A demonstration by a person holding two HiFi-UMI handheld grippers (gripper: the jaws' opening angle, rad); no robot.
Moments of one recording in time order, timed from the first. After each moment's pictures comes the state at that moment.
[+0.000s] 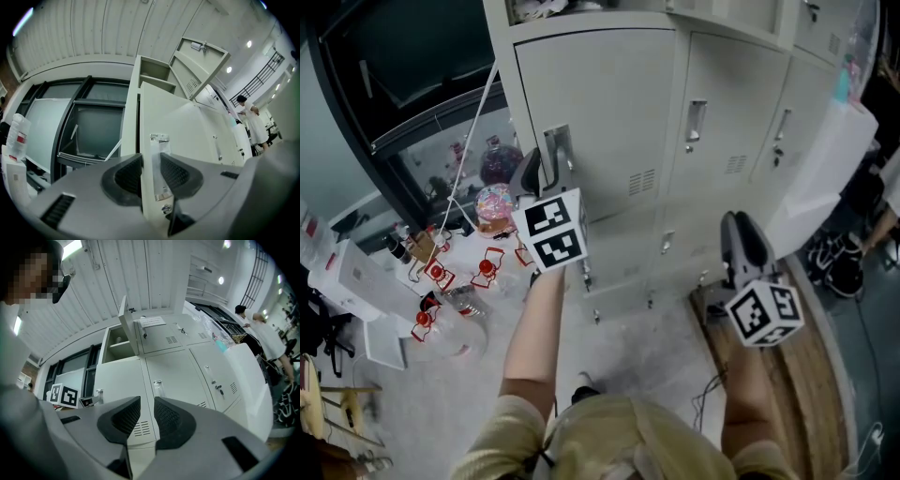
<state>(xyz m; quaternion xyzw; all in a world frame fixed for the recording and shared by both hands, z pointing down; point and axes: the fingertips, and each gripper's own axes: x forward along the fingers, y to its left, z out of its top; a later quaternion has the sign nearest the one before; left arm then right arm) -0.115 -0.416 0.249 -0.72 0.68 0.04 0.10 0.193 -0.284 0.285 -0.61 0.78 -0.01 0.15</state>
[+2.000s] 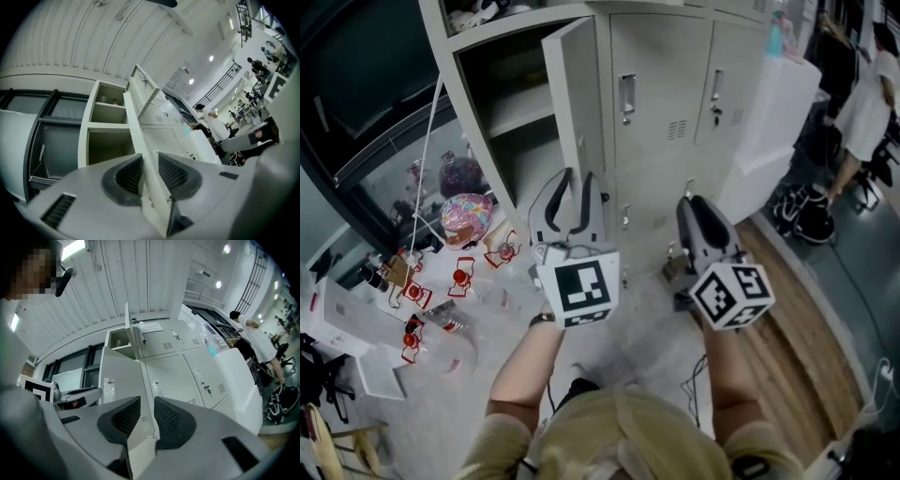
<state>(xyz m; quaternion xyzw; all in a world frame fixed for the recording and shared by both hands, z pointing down) 0.030 -0.265 0.248 -0.81 0.53 0.02 0.24 0.195 -0.216 0.308 -0.63 0.76 -0.02 0.17</state>
